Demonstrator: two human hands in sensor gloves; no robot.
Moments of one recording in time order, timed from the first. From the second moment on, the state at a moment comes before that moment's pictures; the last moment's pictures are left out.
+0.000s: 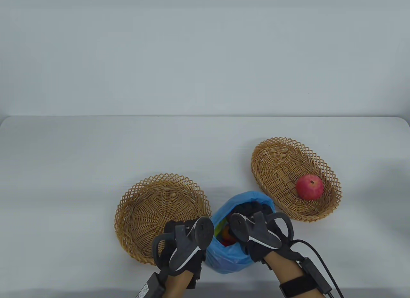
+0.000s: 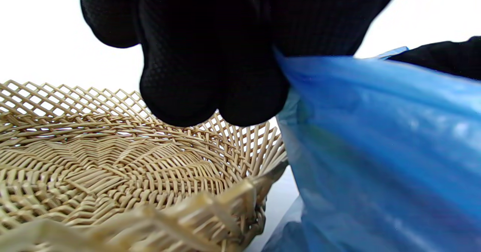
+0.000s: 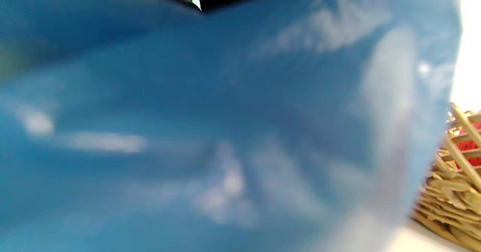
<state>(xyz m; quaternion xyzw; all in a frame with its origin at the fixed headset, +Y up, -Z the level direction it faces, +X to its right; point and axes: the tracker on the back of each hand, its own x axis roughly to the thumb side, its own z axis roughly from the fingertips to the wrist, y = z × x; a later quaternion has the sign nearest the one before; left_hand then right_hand) -0.073 -0.680 -0.263 0.03 0.00 0.06 1.00 0.108 -0.713 -0.308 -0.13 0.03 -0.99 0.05</state>
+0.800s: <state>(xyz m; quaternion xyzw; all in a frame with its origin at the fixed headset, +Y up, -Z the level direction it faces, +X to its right) -0.079 -0.679 -0.263 0.03 0.01 0.08 1.00 0.126 -0.692 -0.307 -0.15 0.01 -0.99 -0.04</state>
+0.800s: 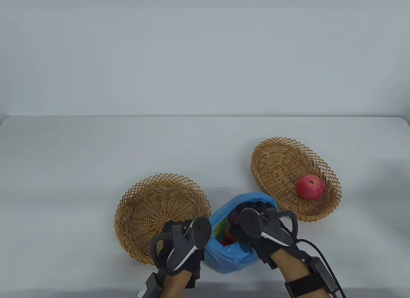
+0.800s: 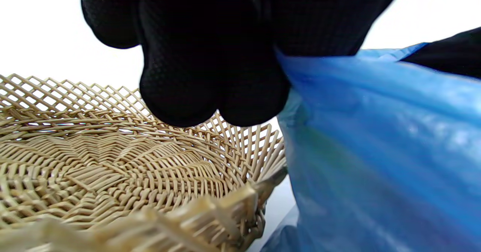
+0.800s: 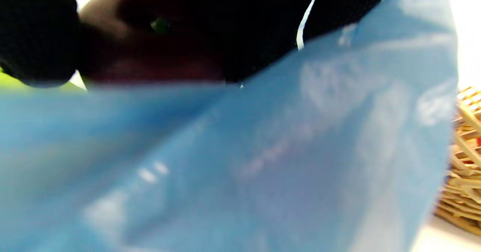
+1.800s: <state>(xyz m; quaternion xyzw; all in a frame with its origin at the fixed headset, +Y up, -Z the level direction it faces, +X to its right) -0.083 -0.678 -0.262 0.03 0.00 0.10 0.99 0.285 -0.678 -0.325 0.17 0.13 -0.96 -0.17</state>
